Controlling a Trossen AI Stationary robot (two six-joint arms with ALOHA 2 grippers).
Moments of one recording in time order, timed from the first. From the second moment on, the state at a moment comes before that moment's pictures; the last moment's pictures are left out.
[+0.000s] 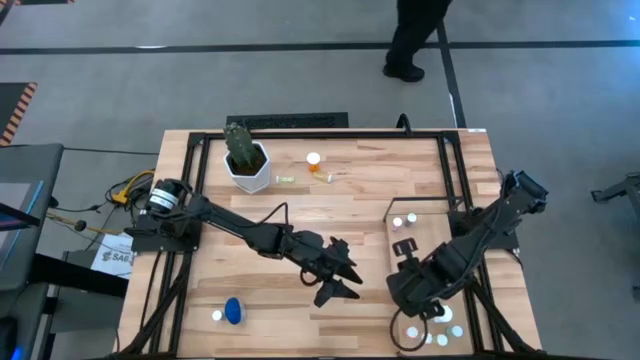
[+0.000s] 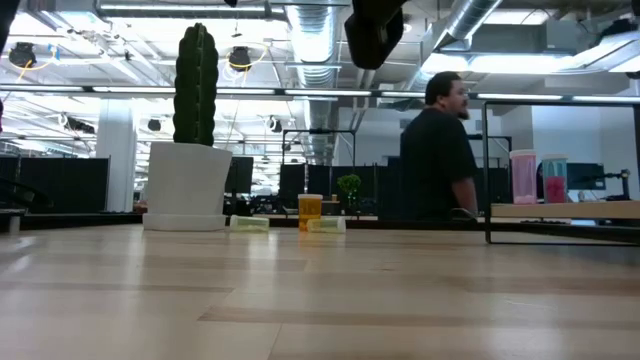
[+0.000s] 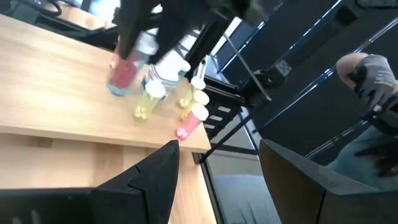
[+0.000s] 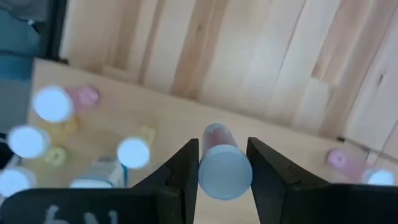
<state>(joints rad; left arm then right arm) -0.29 1.88 1.27 0.37 0.22 -0.54 0.68 1.60 1.50 -1.33 0.13 0.37</state>
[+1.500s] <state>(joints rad) -0.37 1.88 1.27 0.35 0.05 -0.58 0.74 1.56 1.13 -0.90 0.03 0.83</state>
